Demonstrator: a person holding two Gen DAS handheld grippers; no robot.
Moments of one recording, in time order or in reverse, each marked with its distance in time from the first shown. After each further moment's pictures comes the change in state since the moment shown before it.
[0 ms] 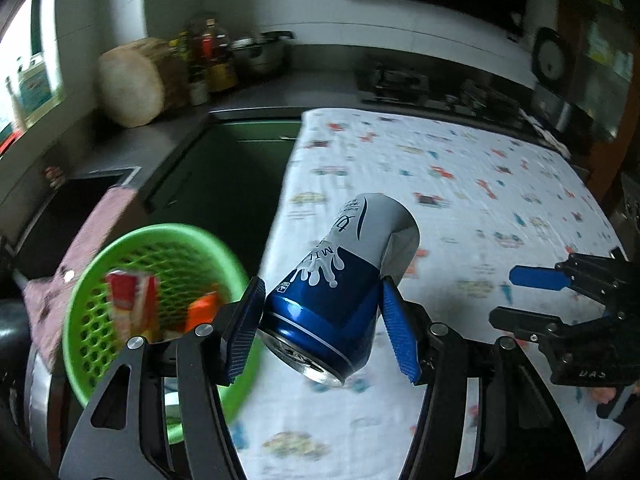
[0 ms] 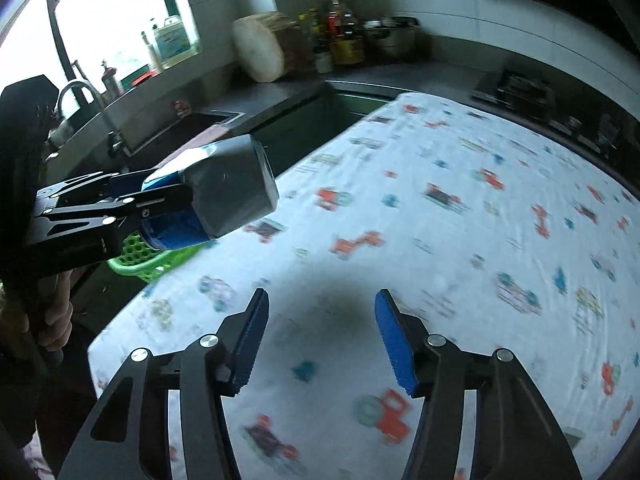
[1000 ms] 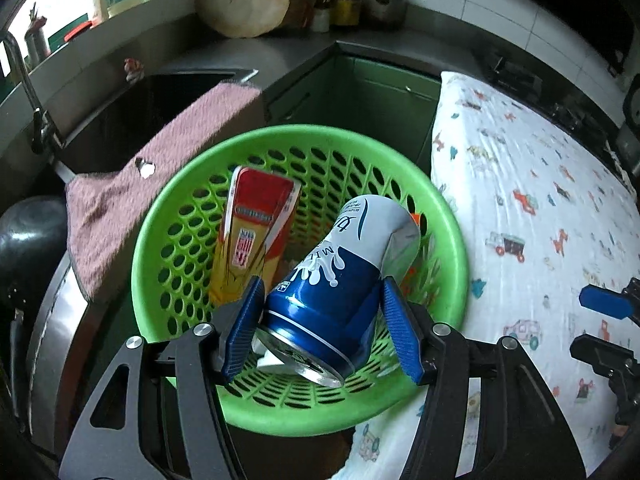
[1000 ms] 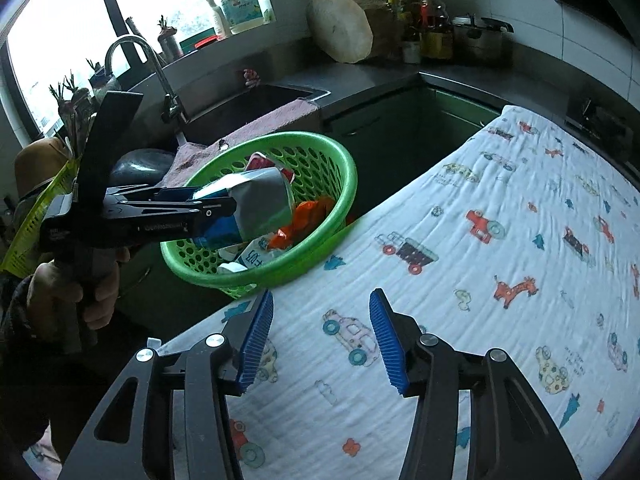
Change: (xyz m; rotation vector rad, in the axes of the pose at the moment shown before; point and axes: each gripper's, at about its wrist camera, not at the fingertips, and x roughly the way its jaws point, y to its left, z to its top) left arm 0.029 0.146 -0.052 -0.241 0.174 0.158; right arm 0.058 0.105 0.026 -0.126 0.065 0.143
